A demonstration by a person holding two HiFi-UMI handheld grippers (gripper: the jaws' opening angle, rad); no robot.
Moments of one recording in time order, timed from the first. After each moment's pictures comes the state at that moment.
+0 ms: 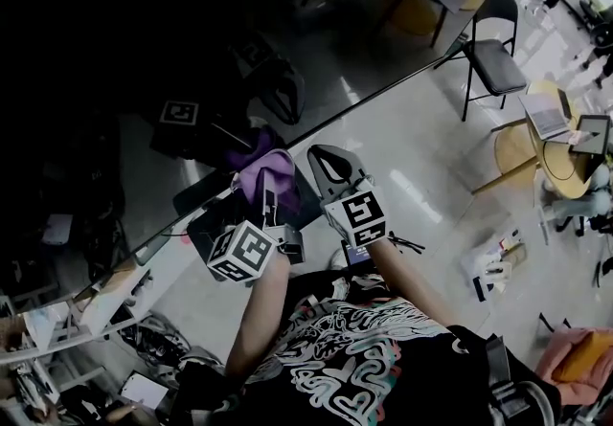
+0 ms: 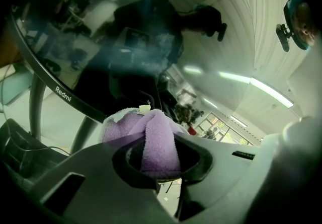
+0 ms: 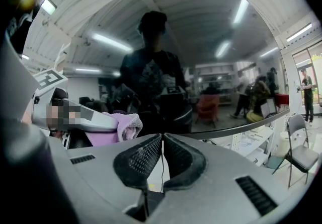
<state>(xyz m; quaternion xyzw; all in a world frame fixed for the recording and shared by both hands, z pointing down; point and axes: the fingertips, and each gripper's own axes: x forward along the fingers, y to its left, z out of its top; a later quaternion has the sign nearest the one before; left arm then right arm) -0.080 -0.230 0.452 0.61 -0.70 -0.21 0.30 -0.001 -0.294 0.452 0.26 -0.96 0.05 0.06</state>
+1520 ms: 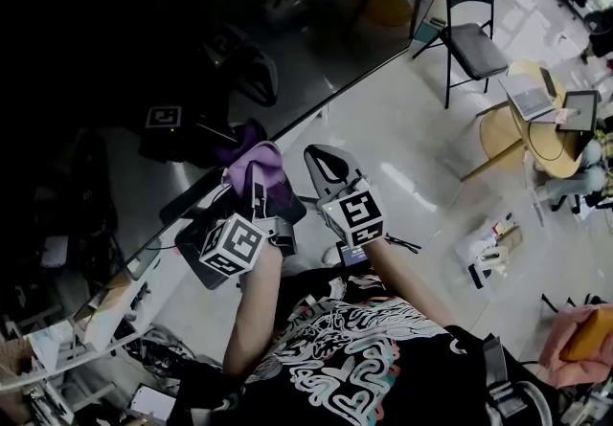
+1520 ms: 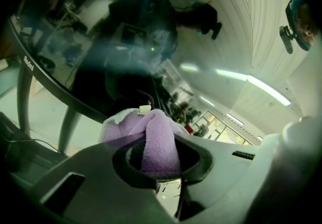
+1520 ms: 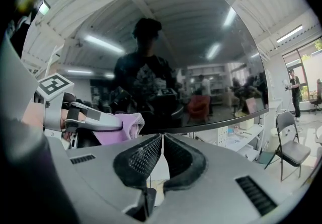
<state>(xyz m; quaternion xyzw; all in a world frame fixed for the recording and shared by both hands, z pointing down) -0.044 -0.273 0.456 0.63 -0.69 -0.20 0.30 0.058 -0.321 0.456 0.30 -0.95 0.07 0.06</state>
